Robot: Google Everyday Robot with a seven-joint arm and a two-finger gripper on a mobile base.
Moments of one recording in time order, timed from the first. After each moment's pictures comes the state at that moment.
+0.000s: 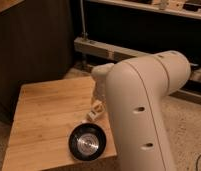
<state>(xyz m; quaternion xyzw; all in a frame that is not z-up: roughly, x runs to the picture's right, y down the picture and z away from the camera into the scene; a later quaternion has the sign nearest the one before) -0.004 0.102 0.869 -0.24 0.29 0.81 0.45</state>
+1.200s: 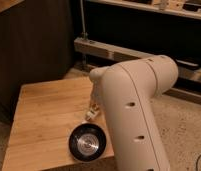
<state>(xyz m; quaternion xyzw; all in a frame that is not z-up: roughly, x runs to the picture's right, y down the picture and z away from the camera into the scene) -0.023 0.109 0.884 -0.26 0.29 0.79 0.47</state>
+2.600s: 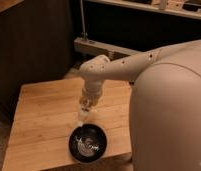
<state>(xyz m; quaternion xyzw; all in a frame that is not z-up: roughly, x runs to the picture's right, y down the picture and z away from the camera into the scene) -0.053 0.075 0.749 -0.25 0.18 0.74 0.59</state>
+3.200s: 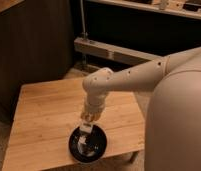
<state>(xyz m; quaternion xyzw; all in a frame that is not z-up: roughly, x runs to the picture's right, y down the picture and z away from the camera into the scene) -0.041 0.147 0.726 -0.29 0.21 0.72 0.60</state>
